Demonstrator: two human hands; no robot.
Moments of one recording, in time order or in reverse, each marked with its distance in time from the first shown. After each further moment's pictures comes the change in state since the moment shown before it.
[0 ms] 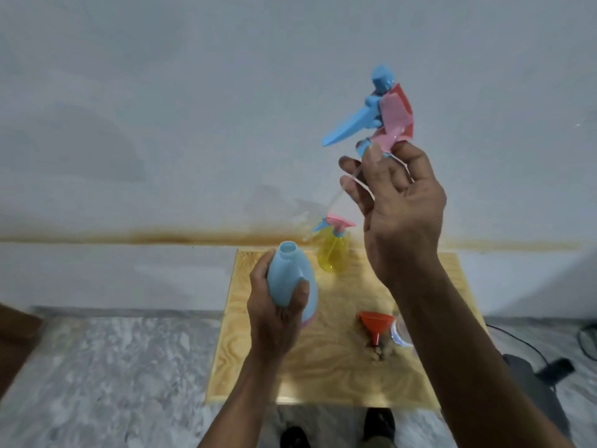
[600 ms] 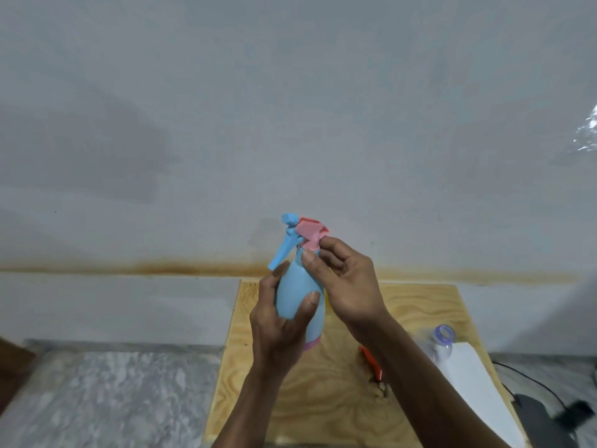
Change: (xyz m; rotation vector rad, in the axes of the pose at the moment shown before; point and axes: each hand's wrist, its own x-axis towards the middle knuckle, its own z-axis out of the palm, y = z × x) left_hand 0.019 0.032 -0.002 -0.087 -0.032 -0.015; right_hand -0.019 0.061 -0.021 -0.337 -0.346 0.132
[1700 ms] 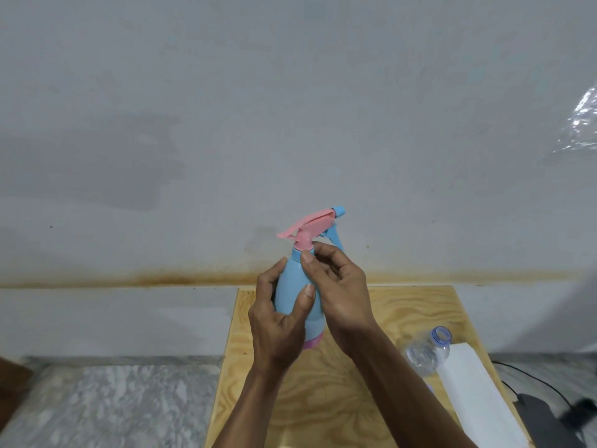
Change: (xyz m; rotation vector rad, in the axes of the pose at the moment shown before) left_hand 0.011 0.016 0.011 -0.068 0.034 0.021; right_hand -0.003 0.010 0.005 0.066 0.126 0.107
